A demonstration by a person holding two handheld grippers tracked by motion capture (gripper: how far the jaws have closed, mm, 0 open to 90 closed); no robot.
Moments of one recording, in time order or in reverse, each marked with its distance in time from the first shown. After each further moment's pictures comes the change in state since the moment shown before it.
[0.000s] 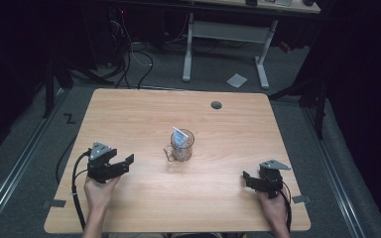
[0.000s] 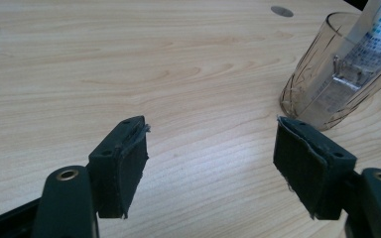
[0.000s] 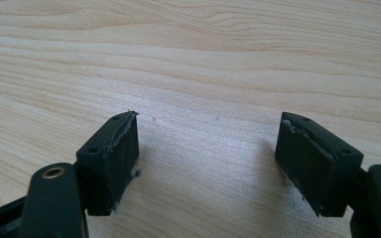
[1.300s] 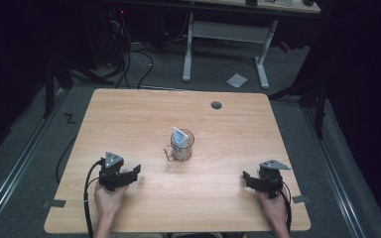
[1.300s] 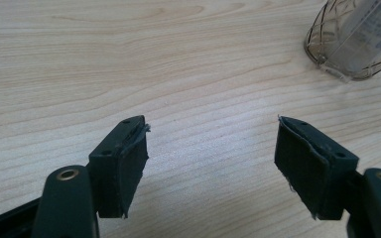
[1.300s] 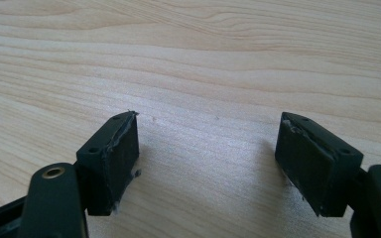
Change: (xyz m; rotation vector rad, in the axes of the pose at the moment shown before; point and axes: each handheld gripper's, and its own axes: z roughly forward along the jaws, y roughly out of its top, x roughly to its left) left arm -0.011 -0.036 0.033 0.092 0.041 0.023; right arm 0.000 0.000 0.000 0.001 0.000 0.002
